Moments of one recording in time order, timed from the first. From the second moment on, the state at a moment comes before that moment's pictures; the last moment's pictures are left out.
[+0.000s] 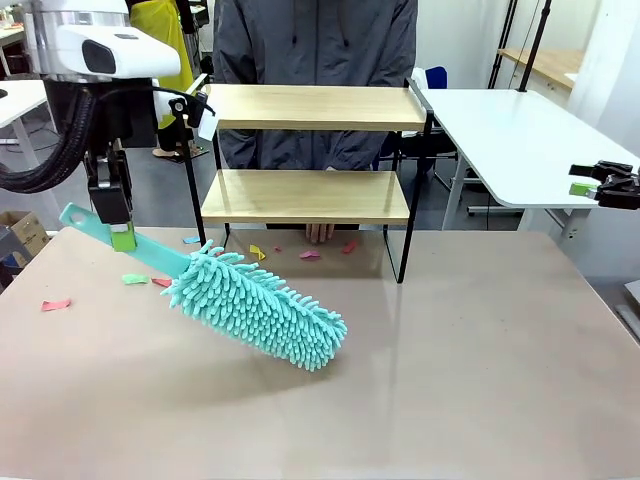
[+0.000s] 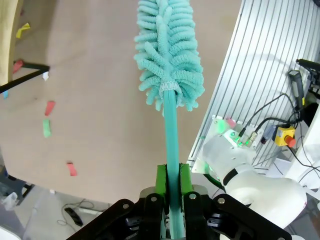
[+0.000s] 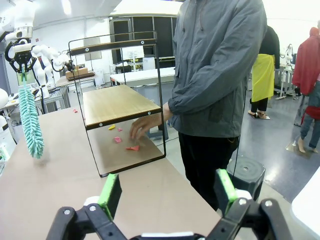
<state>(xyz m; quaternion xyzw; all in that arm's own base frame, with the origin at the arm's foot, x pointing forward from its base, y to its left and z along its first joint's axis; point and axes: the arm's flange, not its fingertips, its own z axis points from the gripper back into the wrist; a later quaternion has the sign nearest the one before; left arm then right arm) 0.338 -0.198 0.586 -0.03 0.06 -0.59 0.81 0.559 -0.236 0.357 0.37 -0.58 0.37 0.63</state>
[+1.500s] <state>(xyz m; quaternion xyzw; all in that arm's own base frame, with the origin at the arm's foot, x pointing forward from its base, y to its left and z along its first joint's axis) 0.338 -0.198 0.585 -0.03 0.06 -0.59 0.81 0.559 -0.236 0.357 0.37 -0.58 0.37 0.63</state>
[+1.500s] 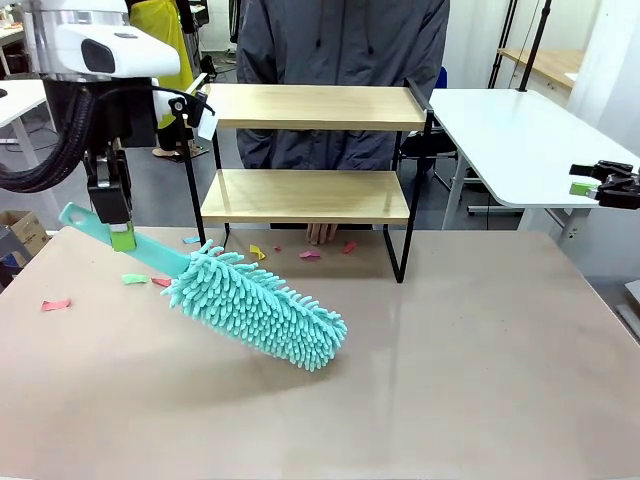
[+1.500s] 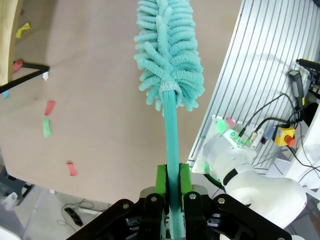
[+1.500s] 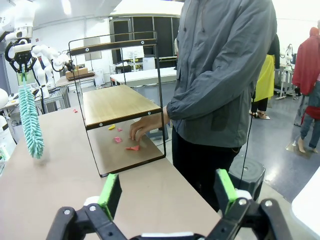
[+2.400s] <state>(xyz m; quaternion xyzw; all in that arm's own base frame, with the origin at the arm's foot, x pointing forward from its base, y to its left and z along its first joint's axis) 0.318 -0.317 0.542 -0.08 -0.03 -0.32 0.94 0.559 -0.236 0.357 0.37 -0.58 0.37 0.63</state>
